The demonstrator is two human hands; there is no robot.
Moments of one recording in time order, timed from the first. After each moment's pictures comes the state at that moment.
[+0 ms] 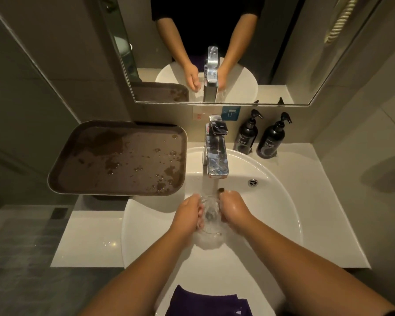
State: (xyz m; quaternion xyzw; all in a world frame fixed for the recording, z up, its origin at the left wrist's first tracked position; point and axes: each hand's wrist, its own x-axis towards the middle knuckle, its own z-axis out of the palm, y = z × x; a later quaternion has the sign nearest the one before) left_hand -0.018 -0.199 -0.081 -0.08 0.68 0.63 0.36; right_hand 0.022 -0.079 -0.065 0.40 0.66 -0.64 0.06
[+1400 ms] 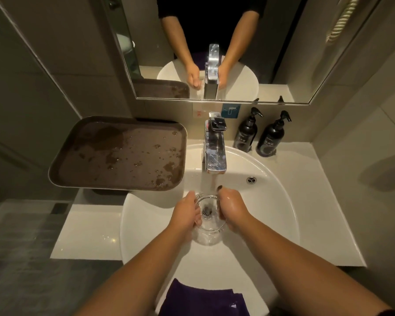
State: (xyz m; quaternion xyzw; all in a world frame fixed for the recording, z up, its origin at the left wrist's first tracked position) left_hand -0.016 -0.197 -0.090 -0.13 0.66 0.65 0.35; right_hand 0.024 -0.080 -0.067 0.40 0.65 -0.65 0.04
